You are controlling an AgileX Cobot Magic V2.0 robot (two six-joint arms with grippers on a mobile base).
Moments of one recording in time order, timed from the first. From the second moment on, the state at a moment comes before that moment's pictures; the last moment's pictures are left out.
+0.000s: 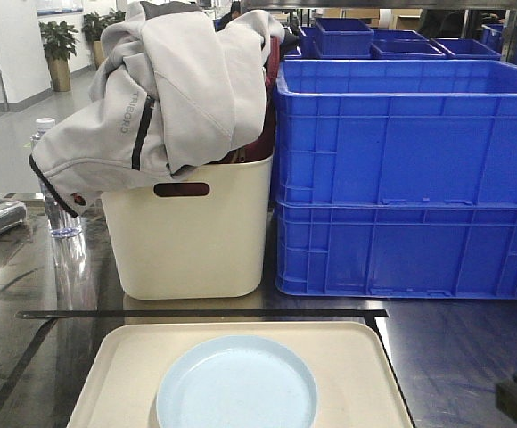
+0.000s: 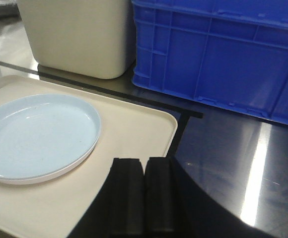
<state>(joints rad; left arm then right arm) -0.20 0.51 -0.51 -0.49 0.42 0.50 0.32 0.62 -0.53 0.14 0.27 -0.21</state>
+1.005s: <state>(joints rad) -0.20 0.36 -0.38 -0.31 0.29 0.39 0.32 0.55 -0.44 0.14 0.13 -0.20</state>
